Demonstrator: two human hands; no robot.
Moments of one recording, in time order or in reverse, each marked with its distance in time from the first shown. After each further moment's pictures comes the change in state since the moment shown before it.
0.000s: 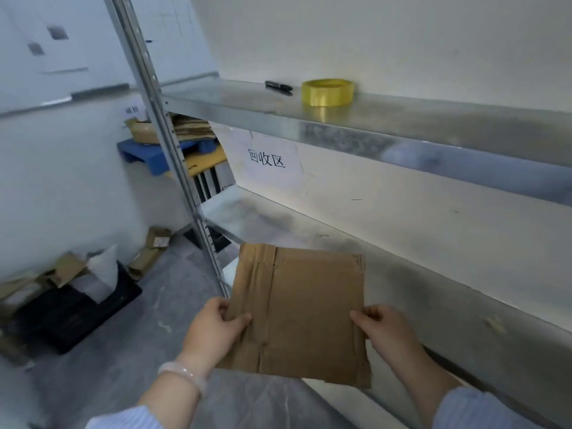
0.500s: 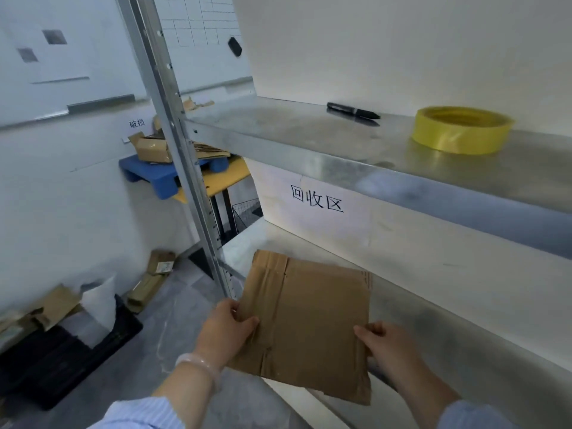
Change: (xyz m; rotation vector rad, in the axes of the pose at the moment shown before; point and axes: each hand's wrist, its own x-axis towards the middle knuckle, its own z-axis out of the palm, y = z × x) left_hand 0.260 -0.020 -0.050 0.119 -0.082 0.005; right_hand 0.175 -0.118 0.134 0.077 0.000 0.164
